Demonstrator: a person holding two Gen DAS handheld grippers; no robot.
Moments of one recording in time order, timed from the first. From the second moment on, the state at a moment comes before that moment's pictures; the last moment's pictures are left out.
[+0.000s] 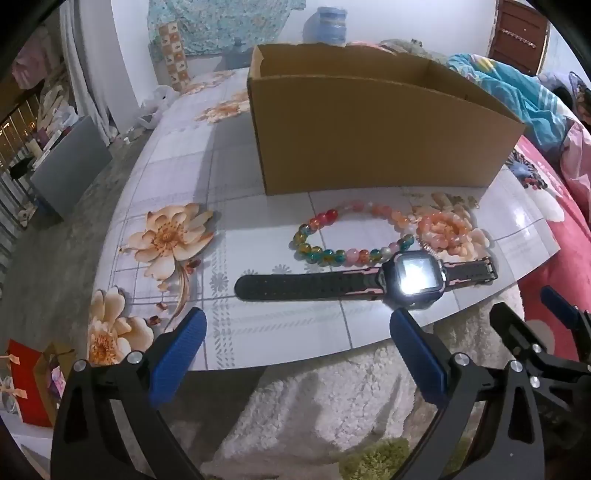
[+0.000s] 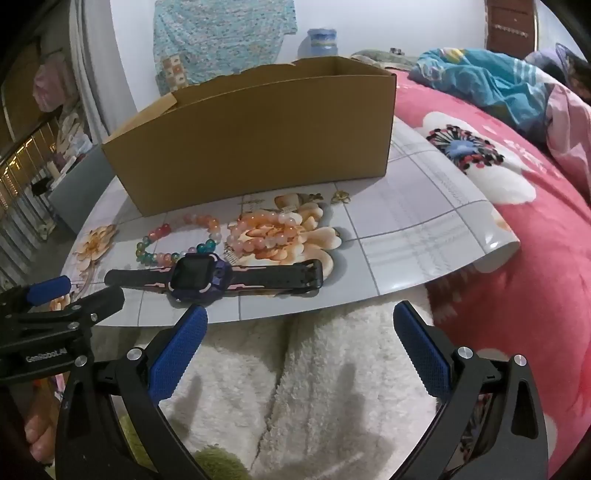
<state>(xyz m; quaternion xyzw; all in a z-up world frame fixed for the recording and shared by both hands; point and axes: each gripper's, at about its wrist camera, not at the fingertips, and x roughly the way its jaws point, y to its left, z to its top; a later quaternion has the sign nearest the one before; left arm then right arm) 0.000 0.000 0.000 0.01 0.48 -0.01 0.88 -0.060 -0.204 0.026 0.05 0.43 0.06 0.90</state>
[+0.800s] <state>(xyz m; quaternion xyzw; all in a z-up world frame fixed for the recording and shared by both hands) 0.000 0.012 -0.006 0.00 0.51 0.01 0.86 -0.059 -0.191 0.026 0.03 0.44 0.07 0.89</state>
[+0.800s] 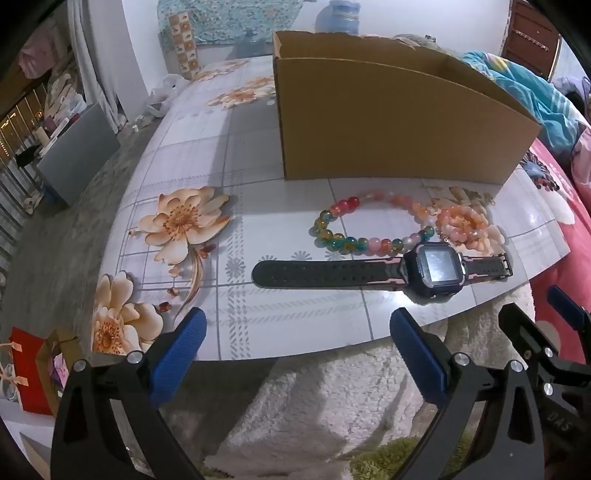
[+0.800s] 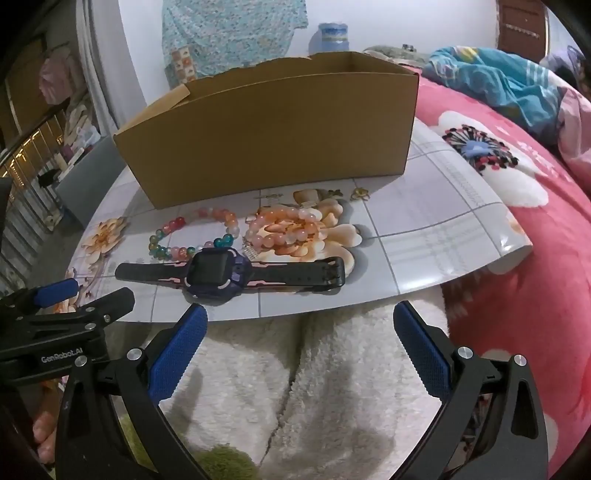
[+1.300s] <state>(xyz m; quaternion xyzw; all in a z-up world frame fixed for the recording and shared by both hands) -0.001 0.011 -0.006 0.00 0.51 0.01 0.86 -0.057 -0.189 0.028 0.03 0.44 0.06 0.89</state>
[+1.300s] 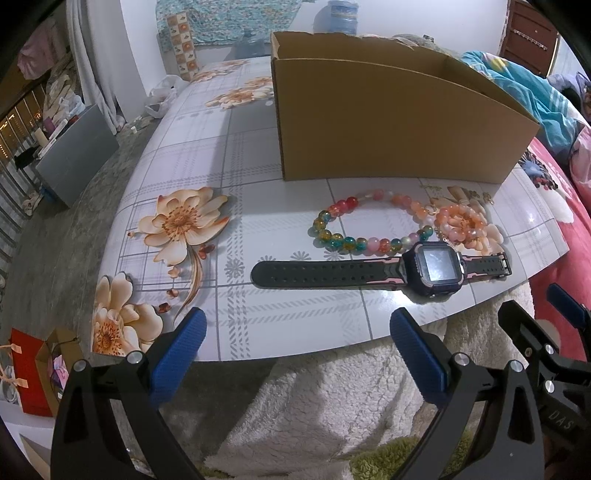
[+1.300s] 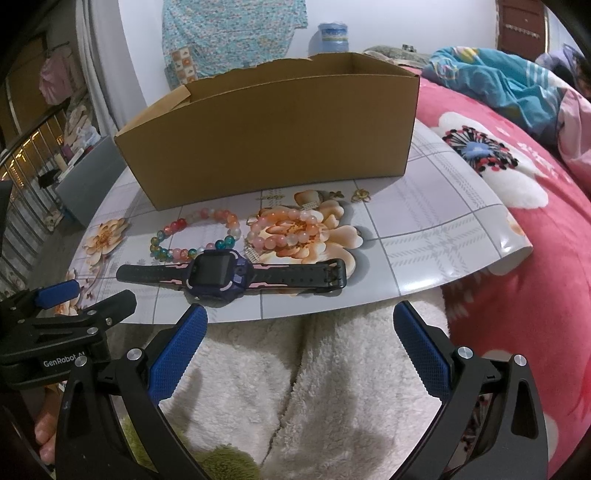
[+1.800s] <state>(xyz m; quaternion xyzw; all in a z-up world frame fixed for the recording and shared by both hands) 0.000 0.010 -0.006 0.00 0.51 0.01 0.86 -0.056 -0.189 0.028 0.03 0.44 0.06 0.89</state>
